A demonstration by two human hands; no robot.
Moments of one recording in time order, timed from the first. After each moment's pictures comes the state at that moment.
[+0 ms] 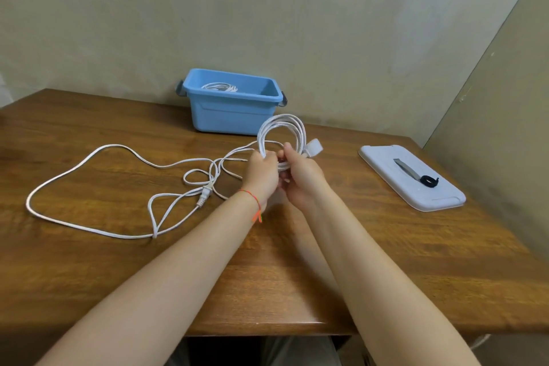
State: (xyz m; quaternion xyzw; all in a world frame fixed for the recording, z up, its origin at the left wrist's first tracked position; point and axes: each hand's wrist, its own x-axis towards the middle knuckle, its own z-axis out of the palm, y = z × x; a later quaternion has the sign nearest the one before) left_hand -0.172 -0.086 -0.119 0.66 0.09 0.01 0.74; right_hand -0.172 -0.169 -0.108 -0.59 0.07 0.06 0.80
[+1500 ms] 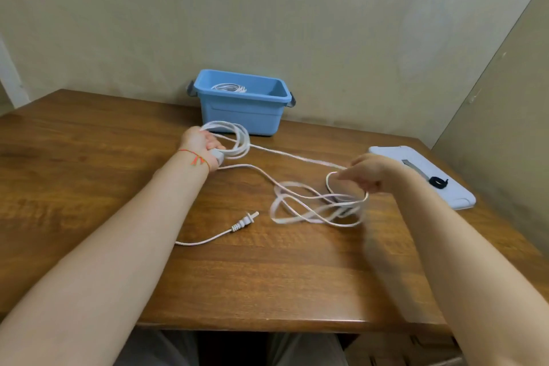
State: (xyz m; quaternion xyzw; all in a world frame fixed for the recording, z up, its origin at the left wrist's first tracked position) left_hand -0.129 0.034 -0.095 0.25 0.24 0.00 0.94; right_hand -0.141 -0.300 -0.072 -0.92 0.08 0.17 0.35
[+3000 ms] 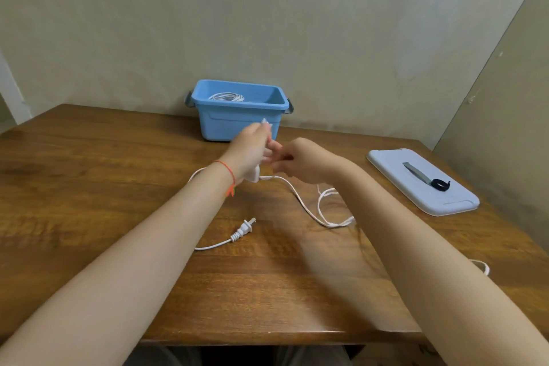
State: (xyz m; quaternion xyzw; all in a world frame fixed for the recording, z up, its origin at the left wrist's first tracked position) left_hand -0.167 -0.038 -0.060 0.76 -0.02 0.04 0.65; right_hand -0.158 -0.180 -0.048 -0.95 -0.24 0.04 0.19
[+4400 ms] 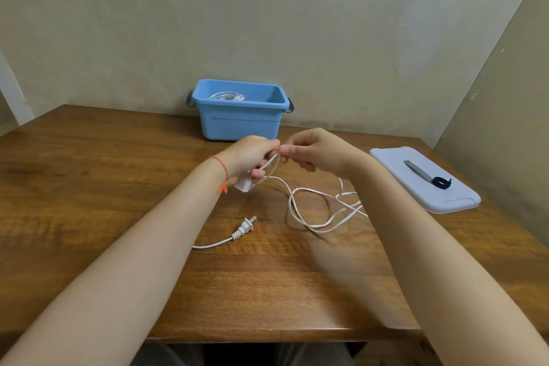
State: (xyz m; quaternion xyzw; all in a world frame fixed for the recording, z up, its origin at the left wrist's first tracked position) left_hand -0.168 -0.023 -0.064 0.77 -0.07 -0.16 0.62; right_hand -0.162 -0.204 -0.039 -0.88 -0.24 0.08 0.41
